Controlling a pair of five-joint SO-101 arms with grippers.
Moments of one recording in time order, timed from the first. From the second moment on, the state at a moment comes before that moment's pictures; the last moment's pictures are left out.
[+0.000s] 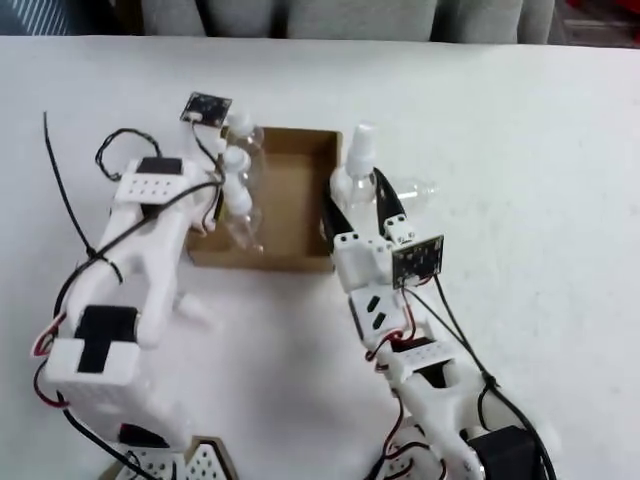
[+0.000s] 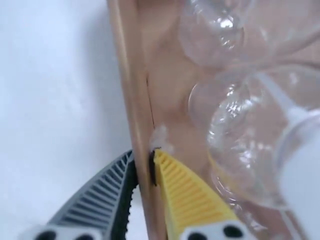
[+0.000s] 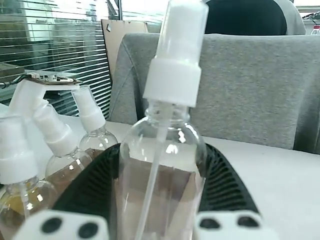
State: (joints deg) left arm -3.1 13.0 15.4 56.1 -7.1; right arm -21.5 -23.5 85.3 -59.7 -0.3
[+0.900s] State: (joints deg) left arm -3.0 6.3 29.0 52.9 2.6; right arm -21.5 -23.5 85.3 -59.7 -0.3
